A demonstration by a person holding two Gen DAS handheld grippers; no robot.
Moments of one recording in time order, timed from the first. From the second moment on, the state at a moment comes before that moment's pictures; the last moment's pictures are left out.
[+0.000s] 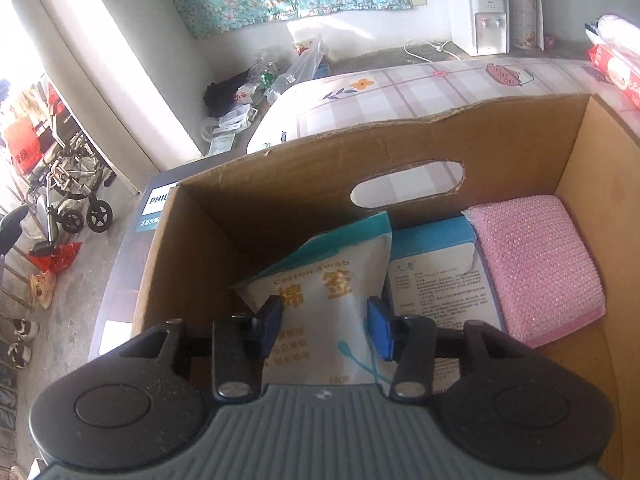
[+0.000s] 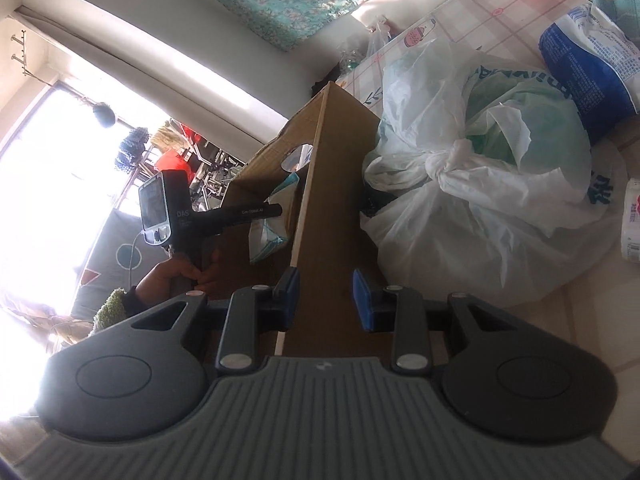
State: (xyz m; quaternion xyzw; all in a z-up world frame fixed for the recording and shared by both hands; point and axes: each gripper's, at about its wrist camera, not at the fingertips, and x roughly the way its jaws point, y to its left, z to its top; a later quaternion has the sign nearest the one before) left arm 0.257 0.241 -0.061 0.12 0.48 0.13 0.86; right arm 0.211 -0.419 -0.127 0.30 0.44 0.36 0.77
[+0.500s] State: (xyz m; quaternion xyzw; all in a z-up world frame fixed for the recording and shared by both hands) left arm 0.214 0.219 0.007 0.07 0.44 0.12 0.89; right arm 0.200 -0.447 -0.138 0.32 0.43 0.33 0.77
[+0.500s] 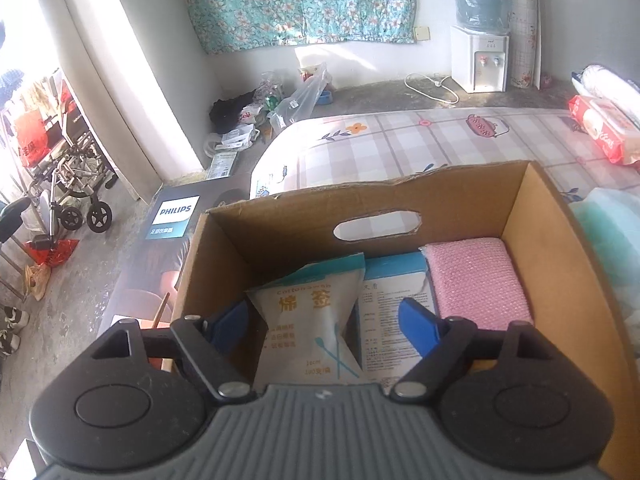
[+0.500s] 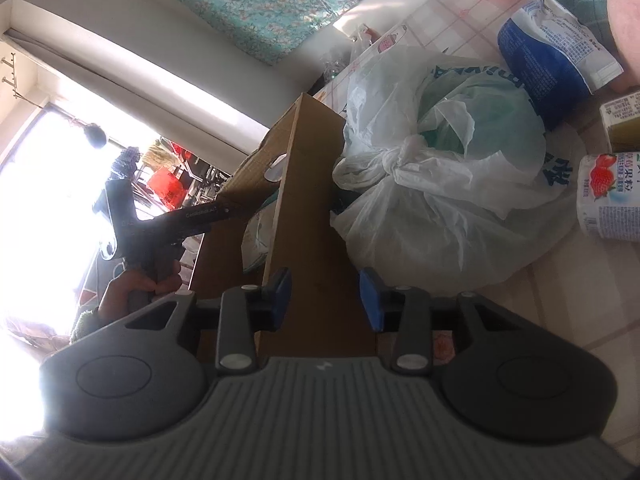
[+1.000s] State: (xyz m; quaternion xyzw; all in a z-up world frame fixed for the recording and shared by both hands) left arm 0.179 0.120 0.070 -0.03 0.42 -0.03 0.91; right arm 0.183 -0.508 -0.153 0.38 0.40 0.29 0.79
